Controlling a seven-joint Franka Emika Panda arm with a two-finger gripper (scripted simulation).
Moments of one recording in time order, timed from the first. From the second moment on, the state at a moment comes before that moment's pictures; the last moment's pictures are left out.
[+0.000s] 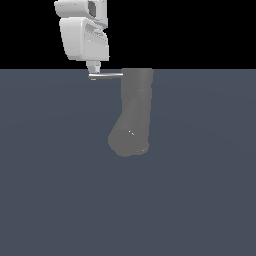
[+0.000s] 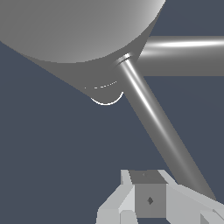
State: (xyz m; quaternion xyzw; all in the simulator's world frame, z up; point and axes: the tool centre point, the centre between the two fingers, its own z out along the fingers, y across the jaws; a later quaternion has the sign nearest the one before) arm -0.007 0.094 0.270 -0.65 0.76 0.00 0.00
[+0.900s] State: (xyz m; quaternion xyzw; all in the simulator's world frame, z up) arm -0.045 0.081 0.270 -0.66 0.75 0.00 0.01
